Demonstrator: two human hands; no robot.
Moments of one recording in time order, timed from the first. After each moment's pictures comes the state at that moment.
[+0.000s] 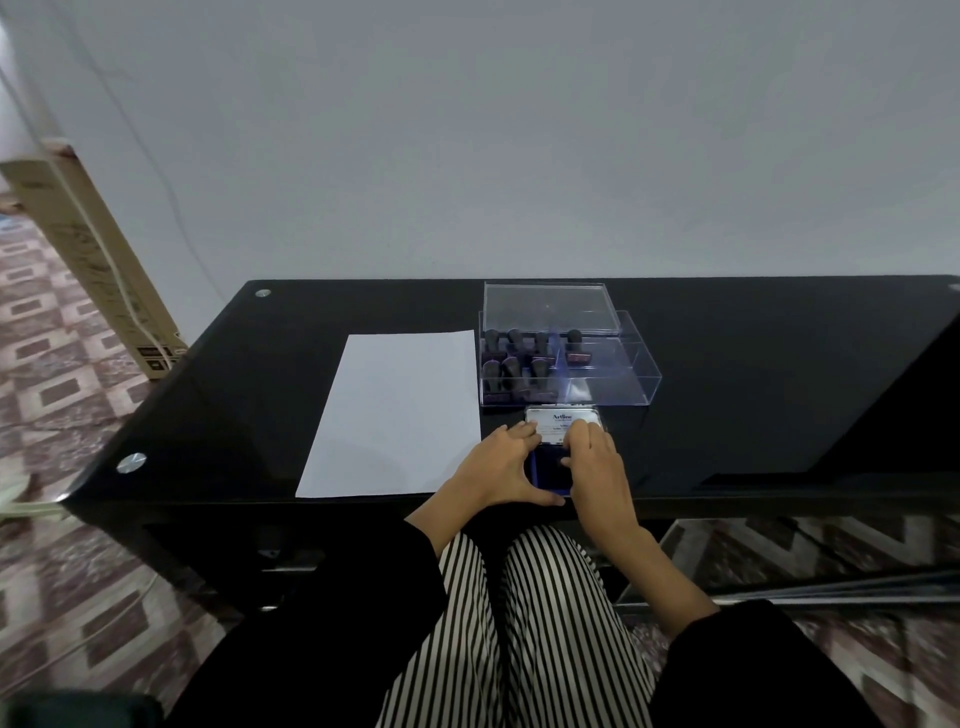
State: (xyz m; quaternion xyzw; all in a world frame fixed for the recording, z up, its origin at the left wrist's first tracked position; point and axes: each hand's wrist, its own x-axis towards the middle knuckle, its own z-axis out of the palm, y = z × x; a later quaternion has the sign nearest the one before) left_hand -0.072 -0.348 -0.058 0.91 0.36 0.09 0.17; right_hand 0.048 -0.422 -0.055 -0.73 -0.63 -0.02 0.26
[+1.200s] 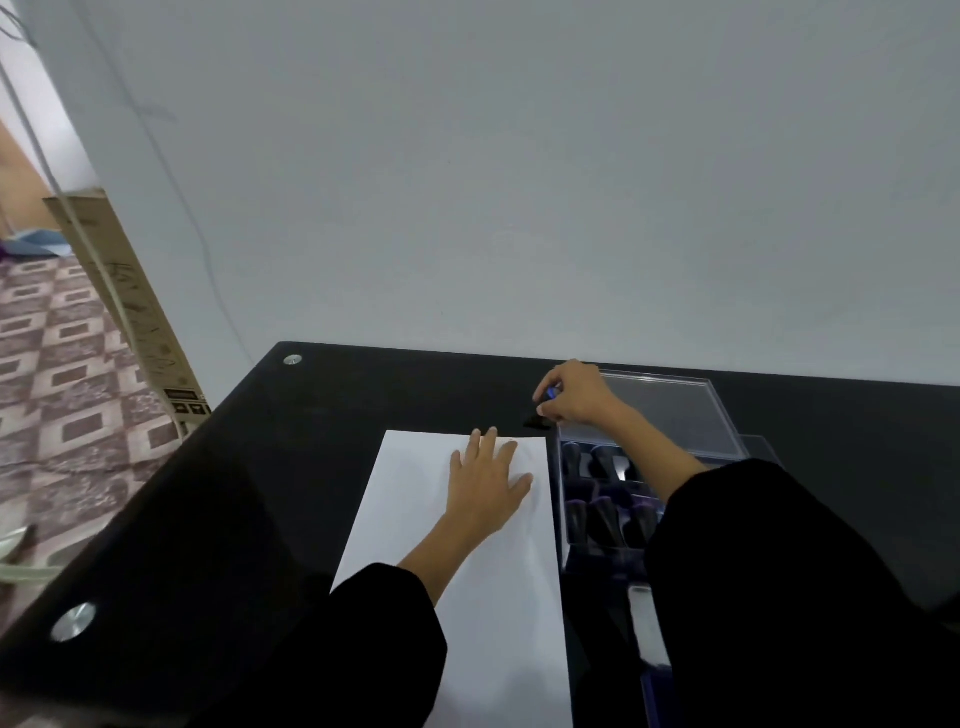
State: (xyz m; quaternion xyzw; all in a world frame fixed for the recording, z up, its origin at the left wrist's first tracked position) left_hand -0.107 -0.153 -0.068 0.80 0.58 0.07 0.12; right_hand 0.028 -0.129 0.034 -0.68 -0.67 0.22 0.20
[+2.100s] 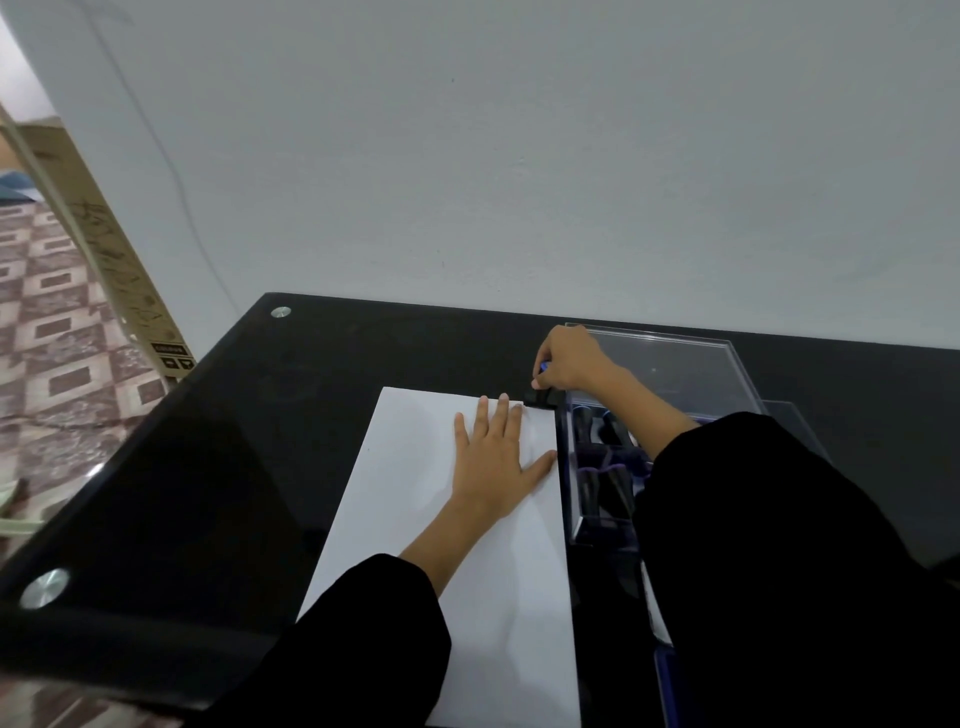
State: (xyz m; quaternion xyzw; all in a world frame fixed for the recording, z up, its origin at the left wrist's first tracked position) left_hand -0.102 -0.156 -0.089 0.81 0.57 0.06 0.09; right_hand 0.016 -0.100 0.007 -0.69 -0.70 0.13 0.09
